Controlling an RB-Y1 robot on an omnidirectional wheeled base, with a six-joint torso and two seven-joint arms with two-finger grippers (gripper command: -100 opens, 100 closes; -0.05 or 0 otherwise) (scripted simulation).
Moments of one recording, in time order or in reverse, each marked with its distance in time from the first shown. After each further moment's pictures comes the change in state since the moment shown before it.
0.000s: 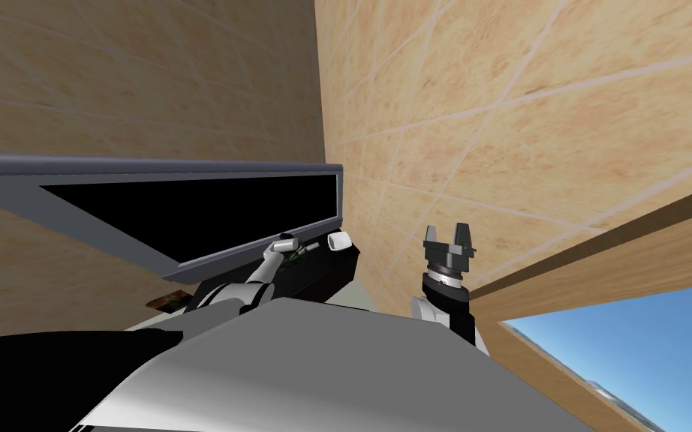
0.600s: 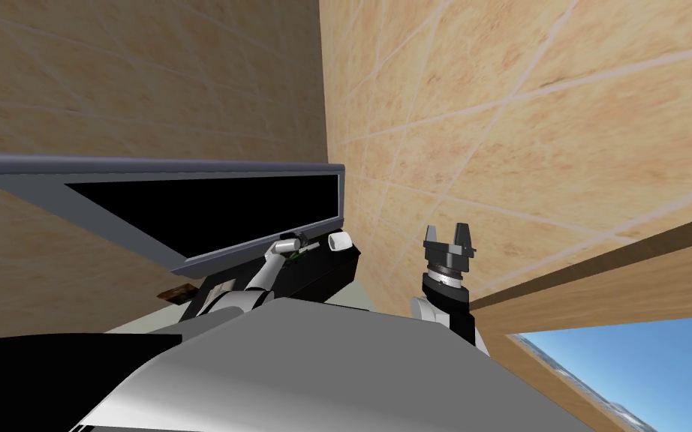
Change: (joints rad) left arm 0.061 -0.039 -0.020 -0.160 0.020 -0.143 -0.038; right arm 0.000 0.000 0.000 0.000 0.000 0.000 0.000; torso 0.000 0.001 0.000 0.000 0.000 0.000
